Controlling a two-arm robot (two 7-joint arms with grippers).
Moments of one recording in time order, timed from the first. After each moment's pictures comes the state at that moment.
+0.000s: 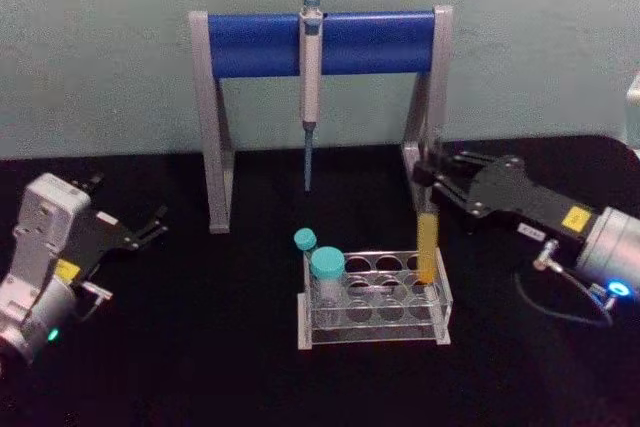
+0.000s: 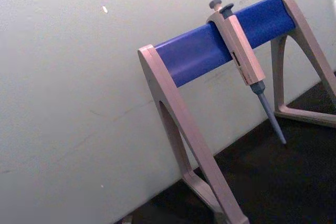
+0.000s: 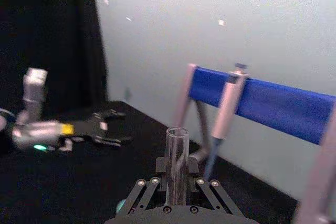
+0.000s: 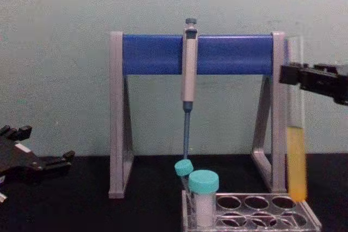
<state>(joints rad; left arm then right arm) -0.20 0.60 0.45 -1.41 -0.25 -0.12 0.03 0.19 0.65 -0.34 -1.72 0.67 0.06 0.55</state>
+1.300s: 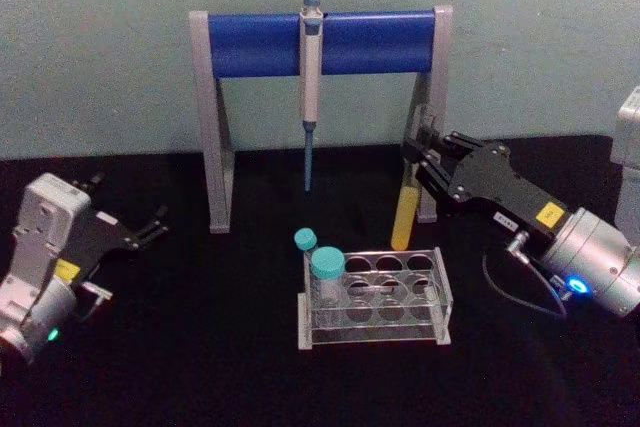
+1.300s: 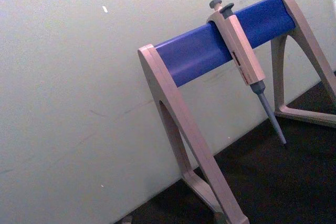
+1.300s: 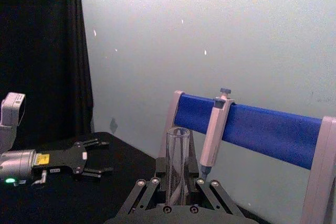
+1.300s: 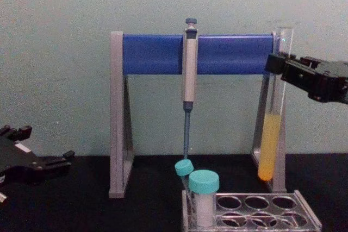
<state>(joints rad) -0.20 0.60 0.45 -1.41 -0.25 -0.12 0.03 0.20 0.49 -0.33 -1.58 0.59 -0.12 0.56</state>
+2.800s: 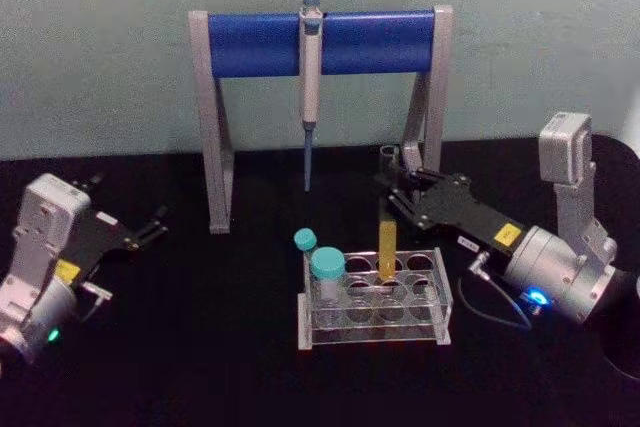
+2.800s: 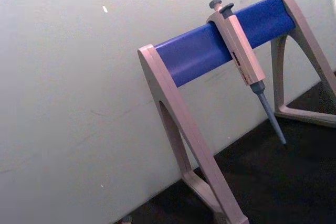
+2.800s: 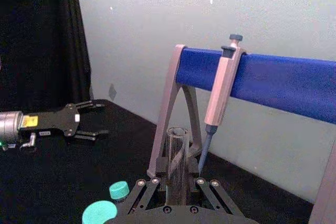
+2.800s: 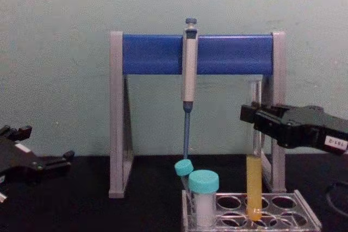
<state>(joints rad) -0.20 0.60 0.45 -1.41 -0.25 -0.12 0.03 0.28 0.44 -0.41 -1.43 0.52 -0.09 0.56</state>
